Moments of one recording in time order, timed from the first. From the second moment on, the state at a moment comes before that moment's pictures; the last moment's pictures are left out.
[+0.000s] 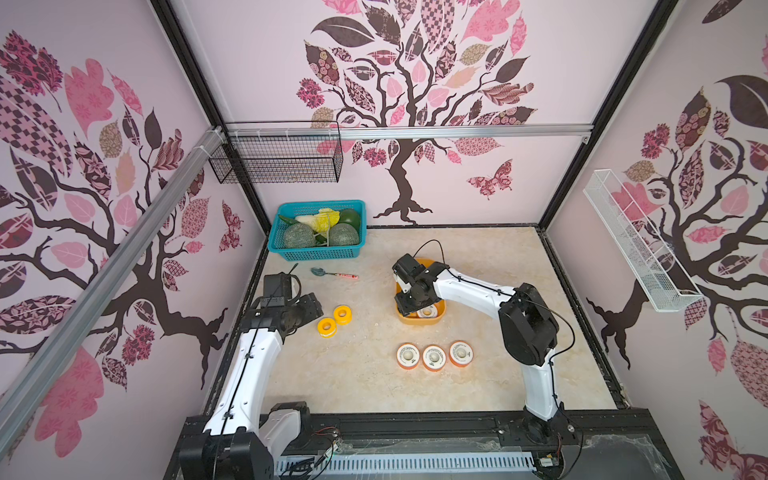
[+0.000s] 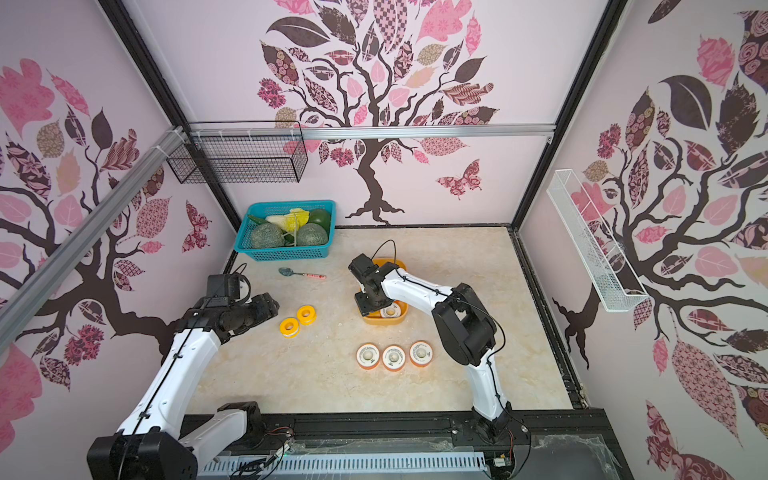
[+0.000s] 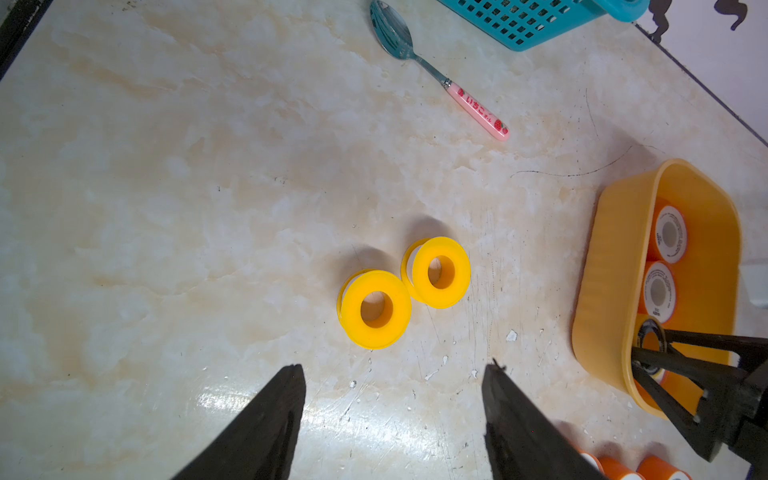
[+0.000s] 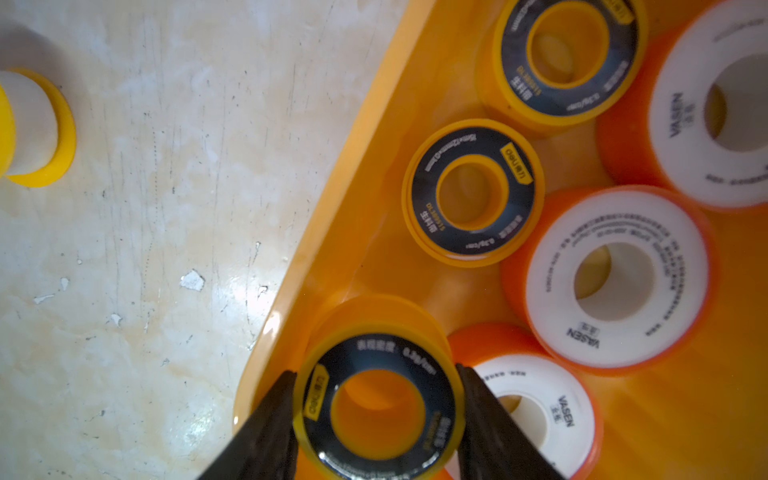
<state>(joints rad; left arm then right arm) 0.06 1.05 0.86 -0.76 0.12 -0.39 0.76 2.04 1.61 -0.79 0.01 0.29</state>
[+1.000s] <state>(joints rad) 0.06 1.05 0.86 -0.76 0.12 -0.39 0.76 2.07 1.62 -0.81 0.03 0.28</state>
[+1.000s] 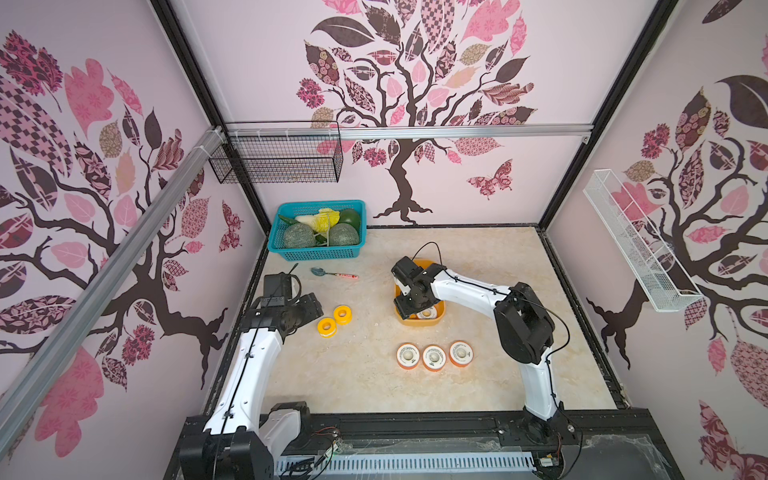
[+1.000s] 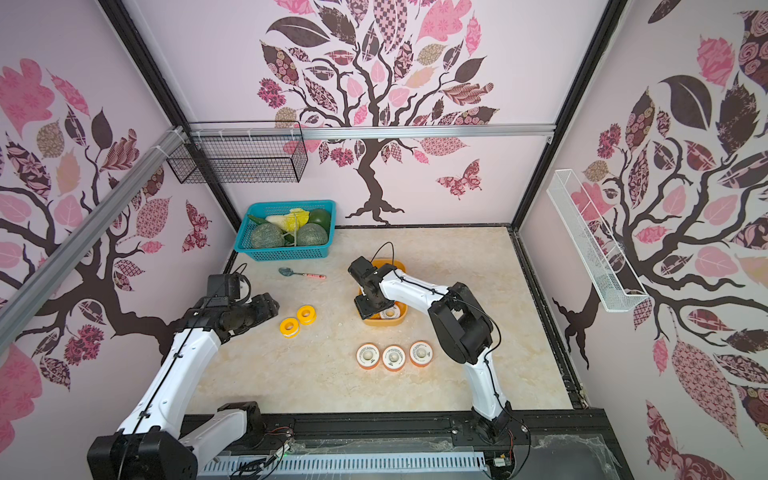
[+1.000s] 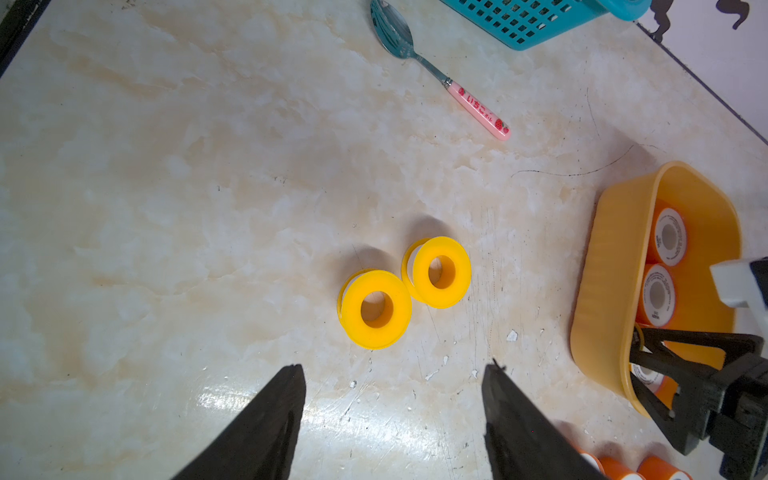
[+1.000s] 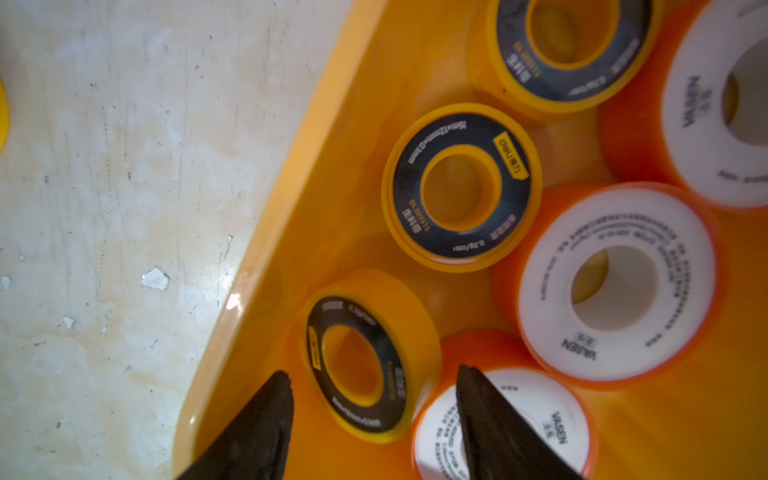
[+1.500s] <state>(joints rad) 0.06 1.05 0.86 -0.76 0.12 -0.39 0.75 2.05 1.61 -0.80 0.01 0.28</state>
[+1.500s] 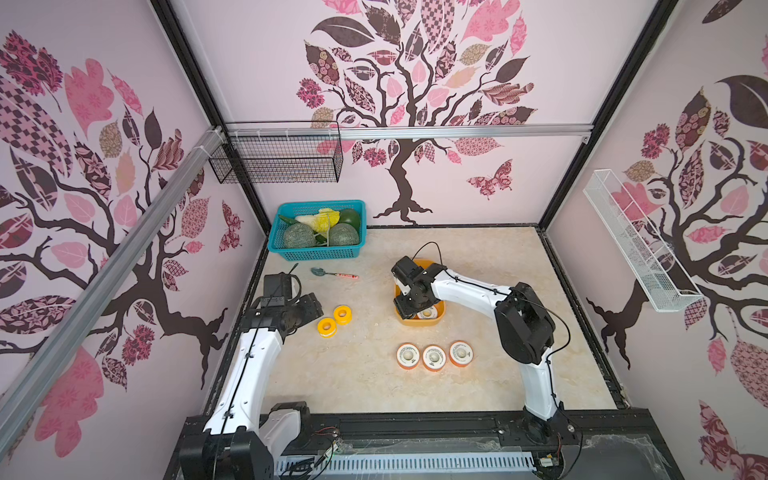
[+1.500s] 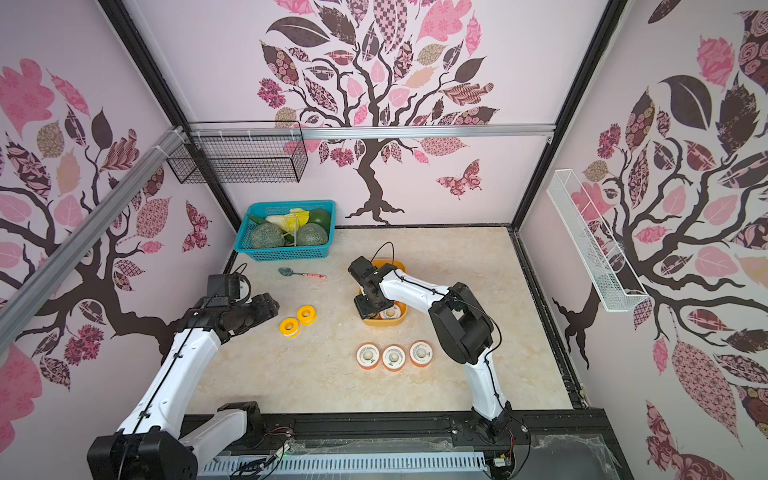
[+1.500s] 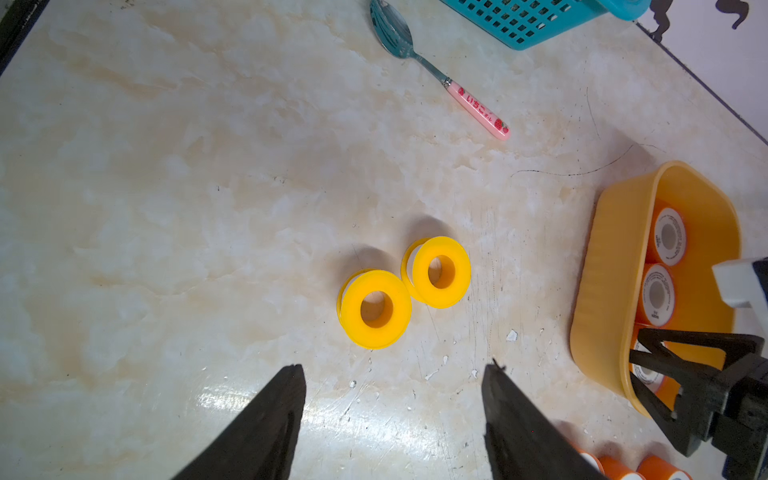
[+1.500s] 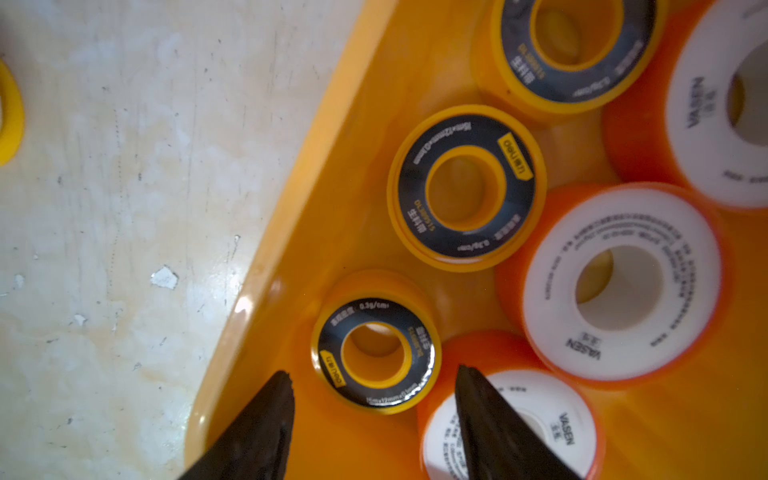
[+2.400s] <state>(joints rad) -0.05 1.16 0.85 -0.76 0.15 -0.37 0.28 1.64 1.19 -0.62 -0.29 0.38</state>
